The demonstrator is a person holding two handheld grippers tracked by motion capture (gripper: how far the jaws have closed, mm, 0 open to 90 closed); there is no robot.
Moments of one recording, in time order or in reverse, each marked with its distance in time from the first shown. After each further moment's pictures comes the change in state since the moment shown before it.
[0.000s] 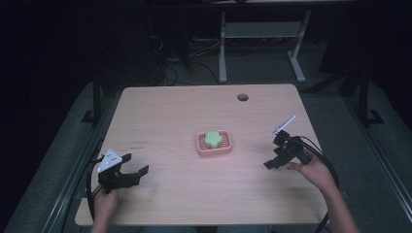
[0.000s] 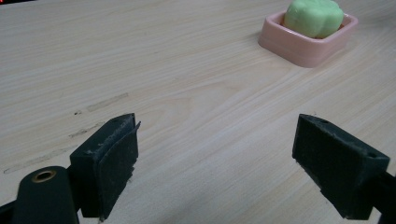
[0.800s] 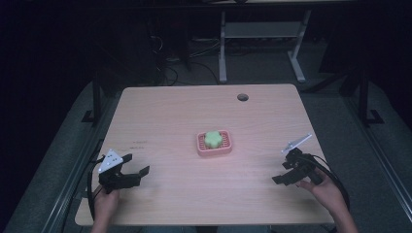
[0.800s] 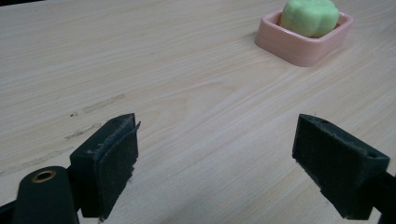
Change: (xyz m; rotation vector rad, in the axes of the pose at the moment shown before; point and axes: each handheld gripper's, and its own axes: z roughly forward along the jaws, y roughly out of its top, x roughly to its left) left arm -0.002 0.000 0.000 -0.002 -0.006 0.007; right arm 0.015 -0.057 0.002 -0.069 -0.007 0.048
